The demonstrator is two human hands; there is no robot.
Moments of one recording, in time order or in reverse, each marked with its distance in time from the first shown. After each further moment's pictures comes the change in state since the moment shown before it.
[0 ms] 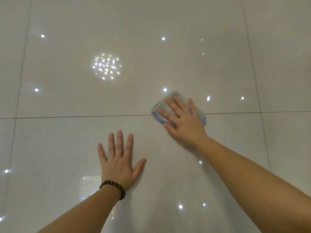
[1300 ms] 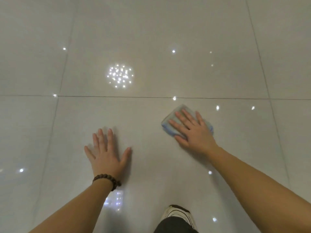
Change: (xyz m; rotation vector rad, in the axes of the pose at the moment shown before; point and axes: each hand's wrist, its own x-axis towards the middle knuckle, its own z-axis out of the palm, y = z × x) left_hand -0.081 -0.080 0.011 -0.161 0.073 -0.319; right_hand -0.088 -0.066 0.018 0.019 0.068 -0.093
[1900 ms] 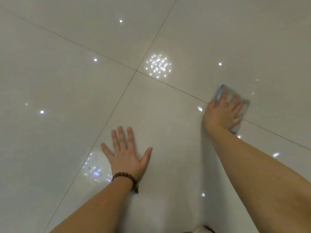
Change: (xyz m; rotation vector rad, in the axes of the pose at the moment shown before) left_hand -0.028 -0.089 0.008 -0.029 0.019 -0.346; right_hand 0.184 -0.135 -0.004 0.171 -0.022 0.765
